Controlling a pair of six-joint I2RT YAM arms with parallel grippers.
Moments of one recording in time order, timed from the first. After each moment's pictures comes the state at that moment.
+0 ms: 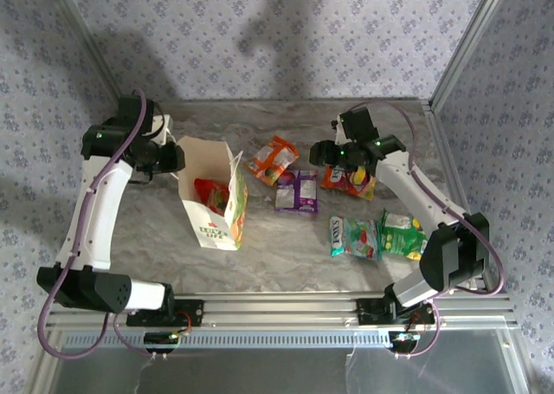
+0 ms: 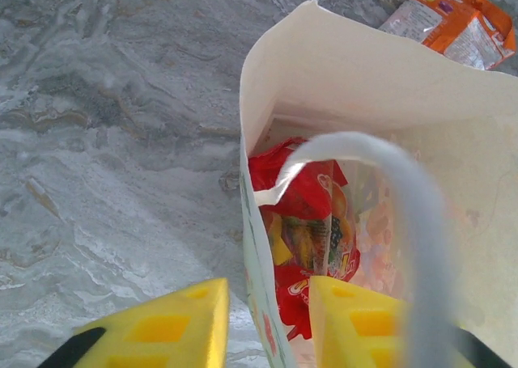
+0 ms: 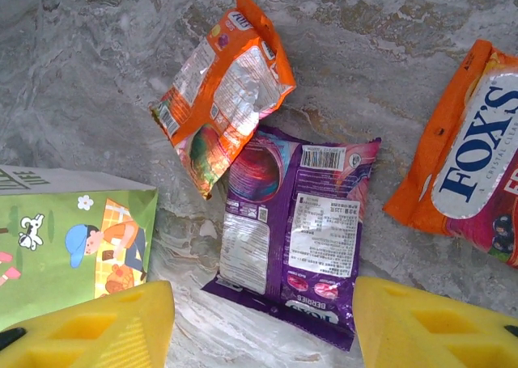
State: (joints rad) left arm -0.14 1.36 1.64 -1.34 0.08 -0.20; right arm 0.38 1.52 1.34 -0.71 -0.23 0.46
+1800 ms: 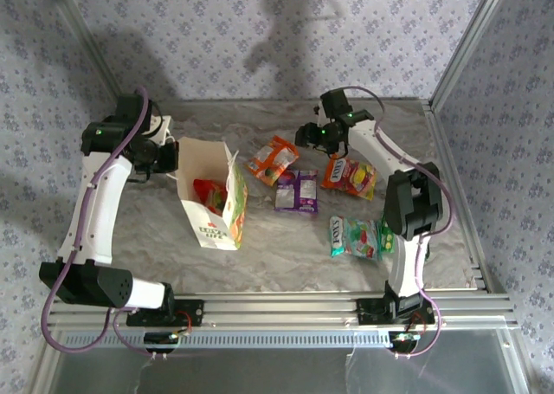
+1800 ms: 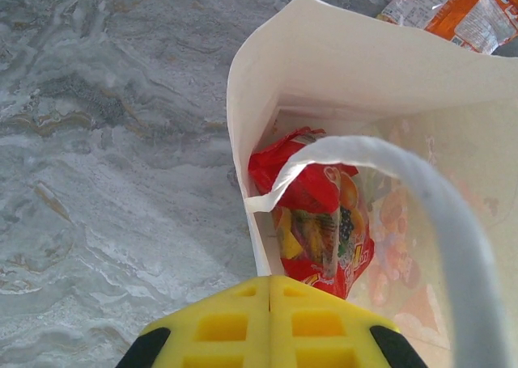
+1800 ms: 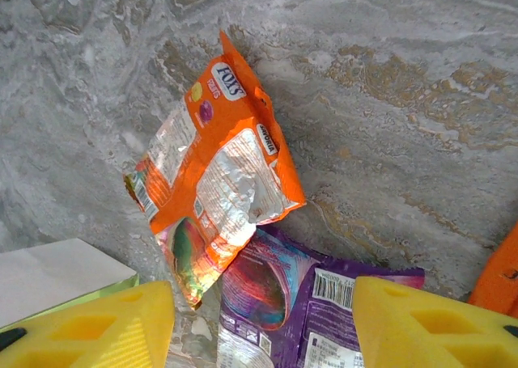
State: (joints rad) left arm -0.11 1.38 1.64 -1.36 0.10 -0.12; right arm 0.35 1.98 1.71 -0.72 -0.30 0.44
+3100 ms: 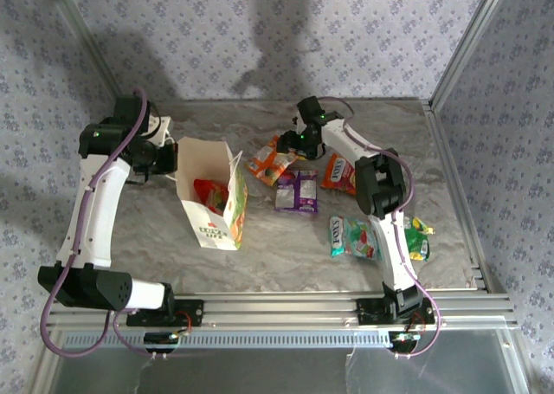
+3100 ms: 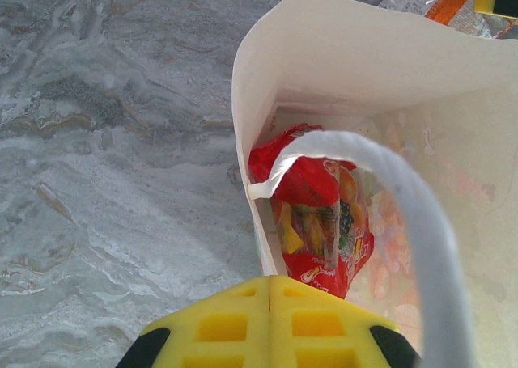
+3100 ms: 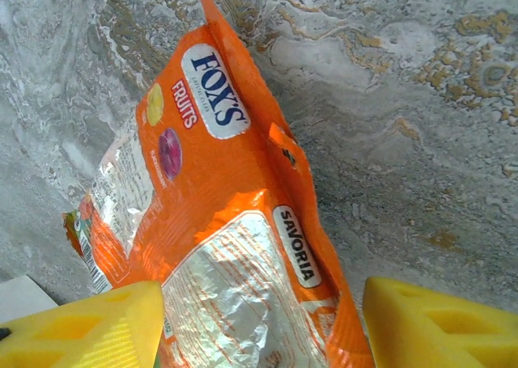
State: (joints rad) left arm -0.11 1.36 1.64 -1.37 0.11 -0.10; right arm 0.40 2.35 2.01 -0.76 -0.36 0.46
